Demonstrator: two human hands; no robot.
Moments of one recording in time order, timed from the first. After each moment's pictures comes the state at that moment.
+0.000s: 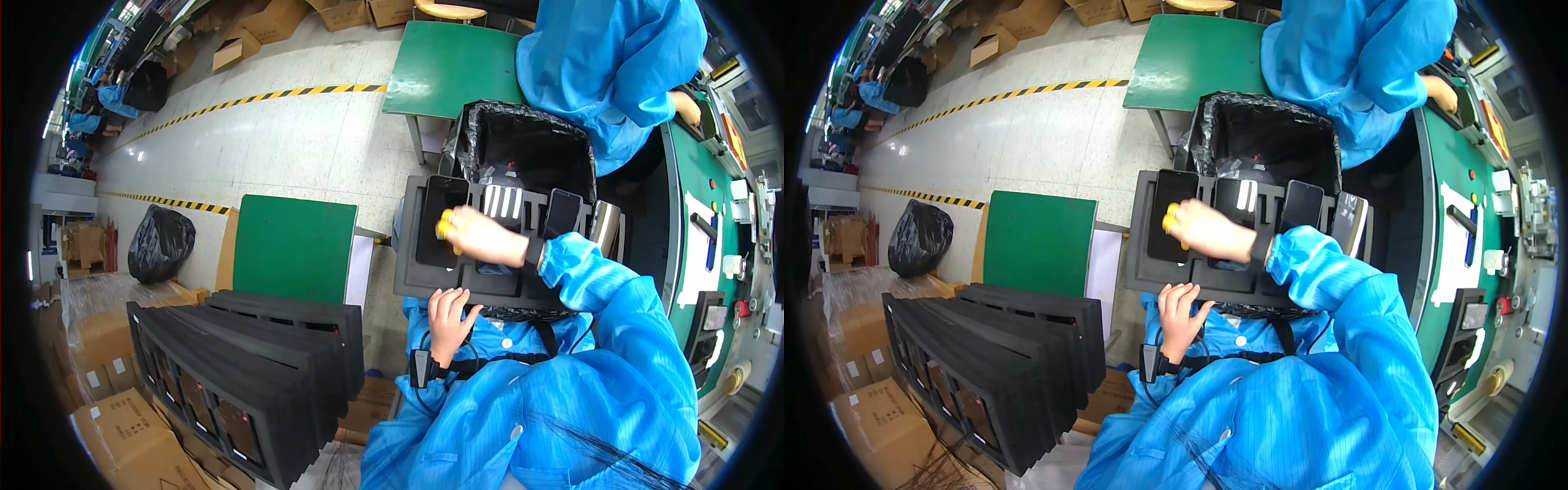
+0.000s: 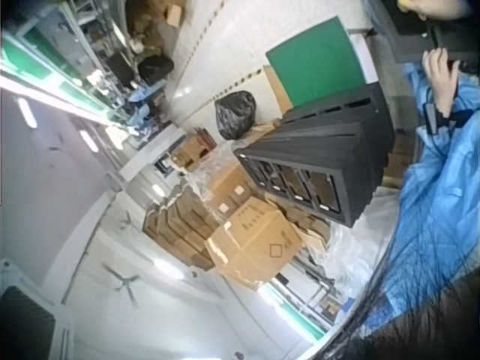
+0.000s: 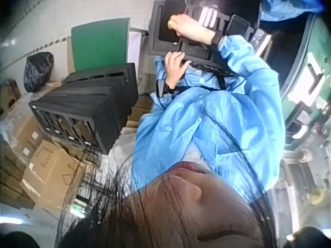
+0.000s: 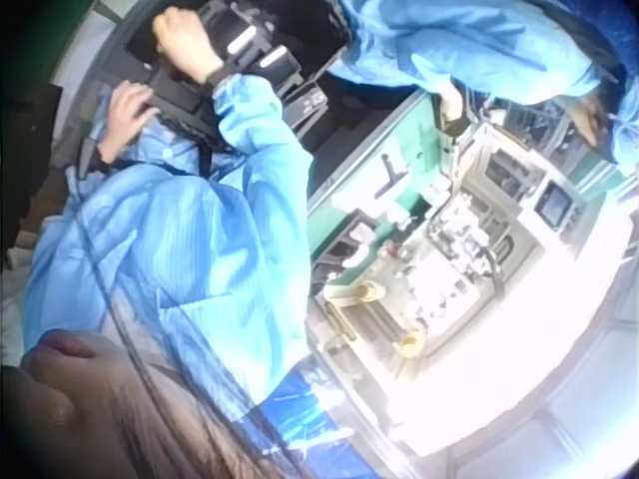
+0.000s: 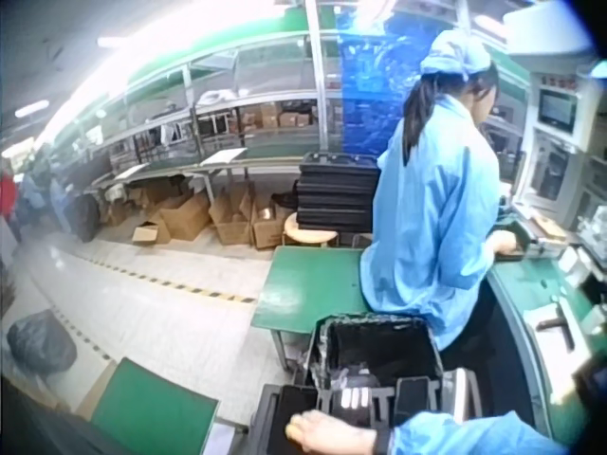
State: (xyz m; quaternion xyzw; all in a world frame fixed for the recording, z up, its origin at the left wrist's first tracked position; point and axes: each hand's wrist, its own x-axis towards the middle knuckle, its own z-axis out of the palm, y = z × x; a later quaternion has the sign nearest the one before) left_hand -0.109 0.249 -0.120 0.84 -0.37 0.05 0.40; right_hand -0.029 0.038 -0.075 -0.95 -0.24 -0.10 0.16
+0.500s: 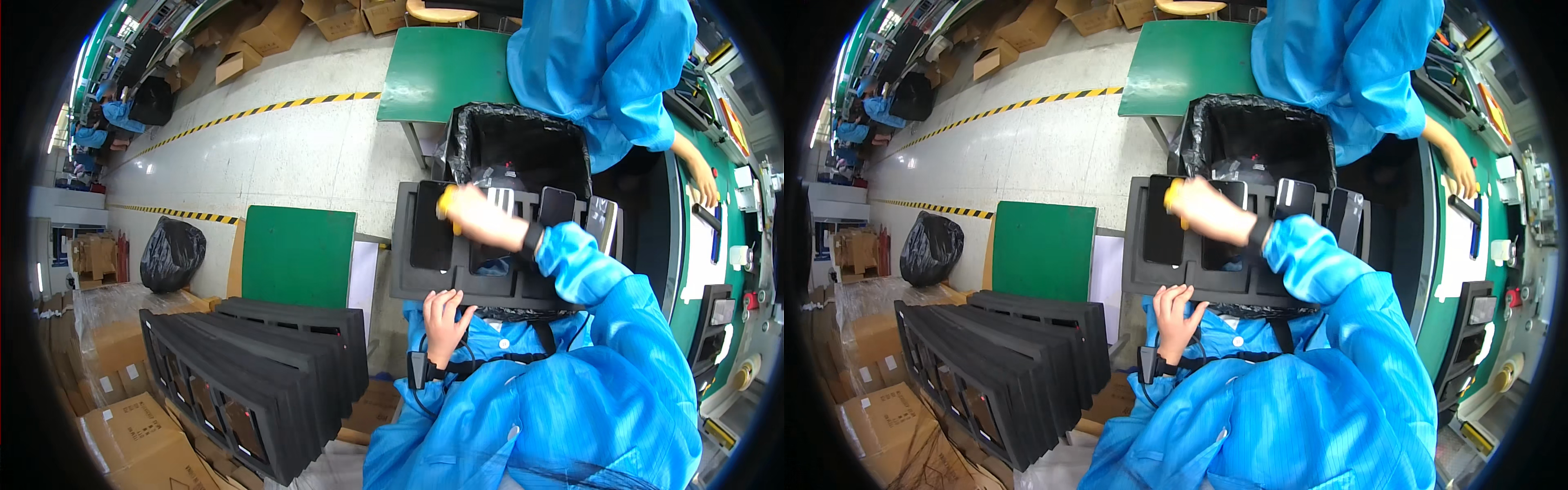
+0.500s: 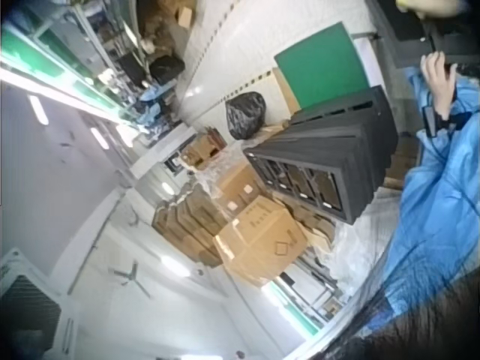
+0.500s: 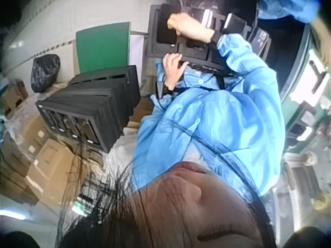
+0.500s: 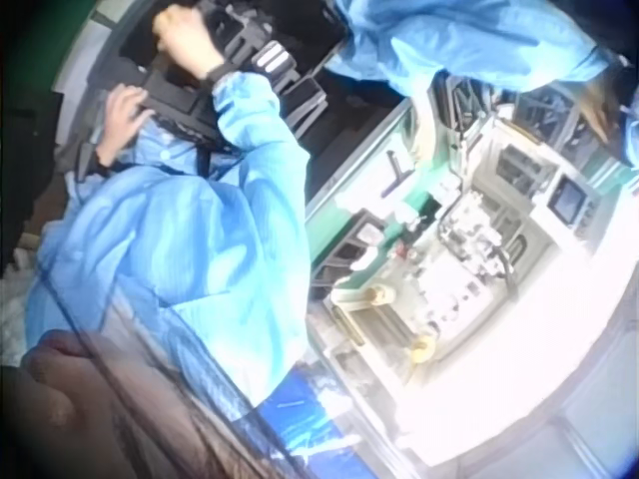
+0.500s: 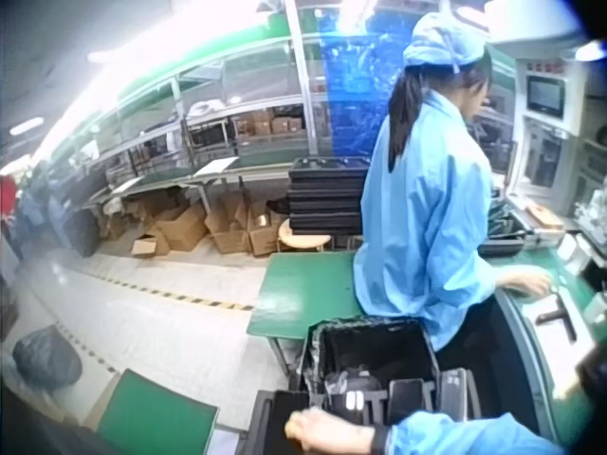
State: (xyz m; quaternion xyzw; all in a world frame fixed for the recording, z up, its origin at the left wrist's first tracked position) left_hand -0.112 0.251 -0.116 0.84 -0.37 0.05 0.39; right_hand -0.022 0.007 -0.060 -0.95 -0.18 -0.15 0.21
